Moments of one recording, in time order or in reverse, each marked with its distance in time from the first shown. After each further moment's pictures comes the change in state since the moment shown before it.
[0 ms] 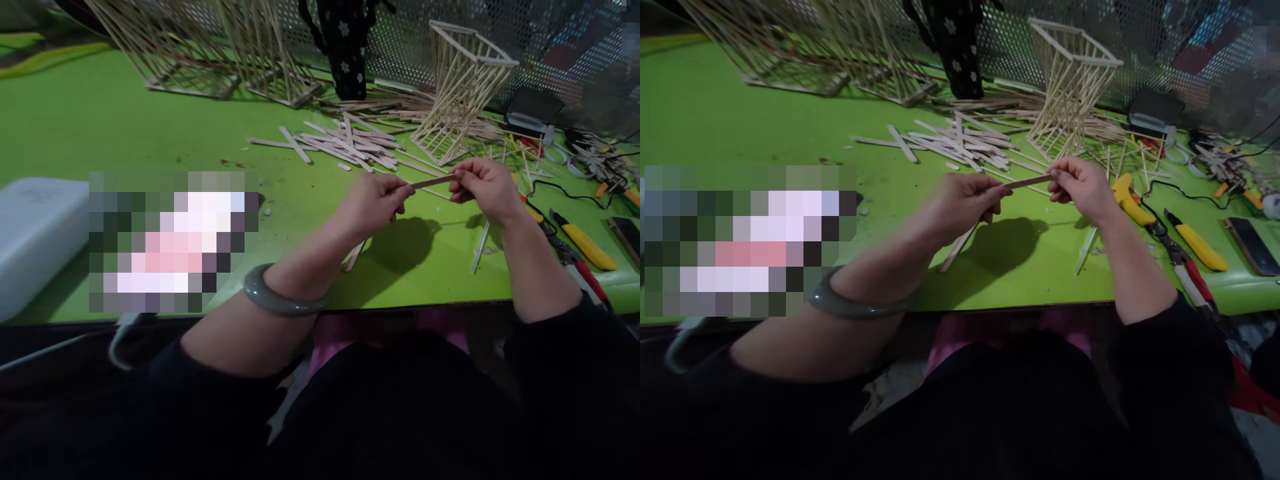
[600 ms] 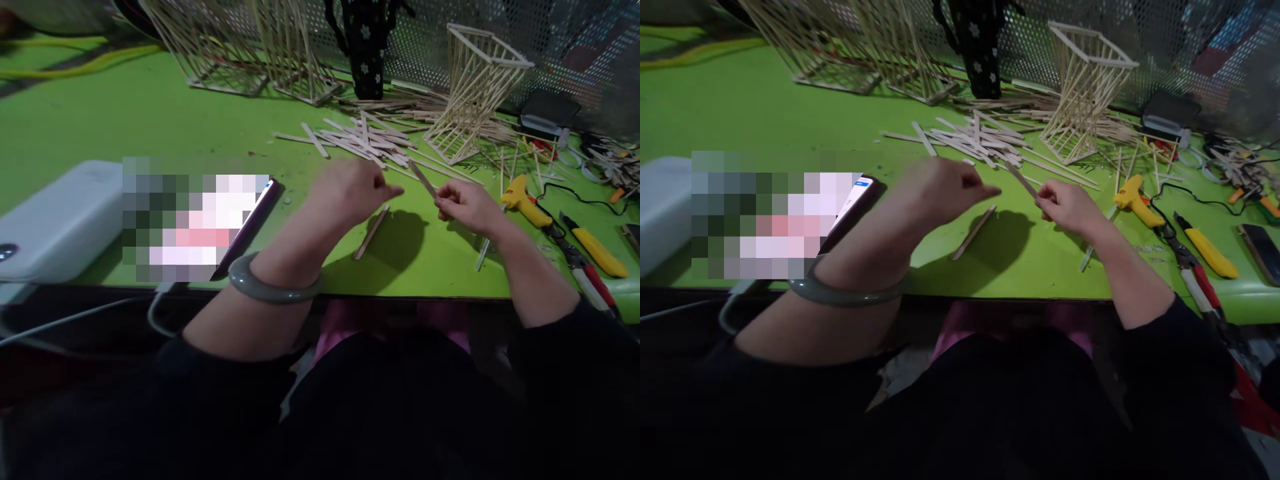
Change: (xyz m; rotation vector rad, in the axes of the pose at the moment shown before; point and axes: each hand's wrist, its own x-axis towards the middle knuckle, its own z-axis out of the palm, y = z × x) left_hand -0.003 -0.009 -0.034 0.338 0.132 -0.004; right_hand -0.018 -0.005 0.019 -0.498 -0.265 -0.026
